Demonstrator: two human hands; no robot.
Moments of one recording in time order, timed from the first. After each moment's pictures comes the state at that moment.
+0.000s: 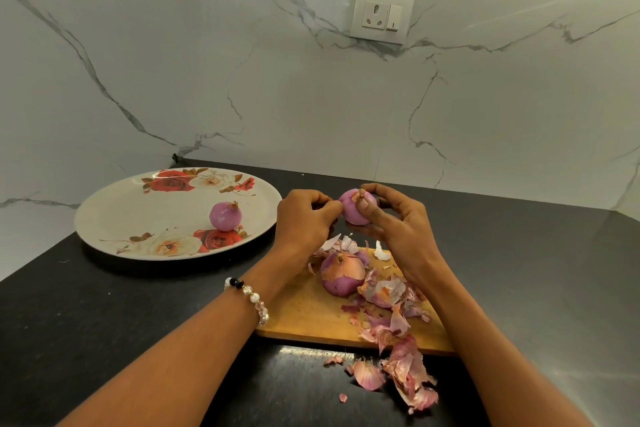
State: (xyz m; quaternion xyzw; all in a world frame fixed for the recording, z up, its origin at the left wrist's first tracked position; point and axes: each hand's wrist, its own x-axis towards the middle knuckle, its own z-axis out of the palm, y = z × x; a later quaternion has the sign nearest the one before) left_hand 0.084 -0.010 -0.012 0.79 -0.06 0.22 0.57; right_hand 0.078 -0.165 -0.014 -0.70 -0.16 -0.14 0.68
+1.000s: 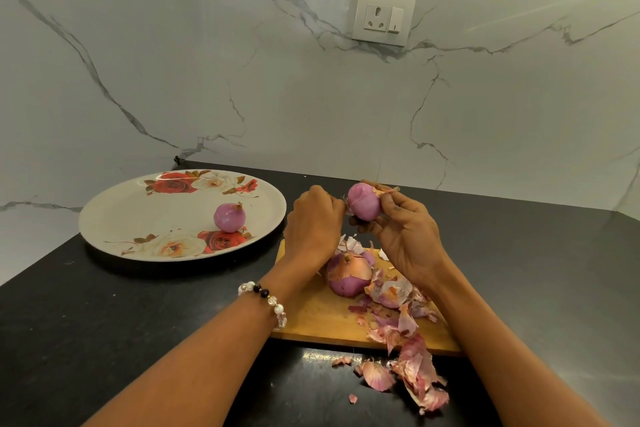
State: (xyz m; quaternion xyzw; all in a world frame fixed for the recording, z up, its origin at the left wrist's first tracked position) left_hand 0.086 -0.018 -0.010 0.87 -0.03 0.27 0.41; right_hand 0.068 -0.152 -0.002 -0.53 -0.14 -0.03 0.83
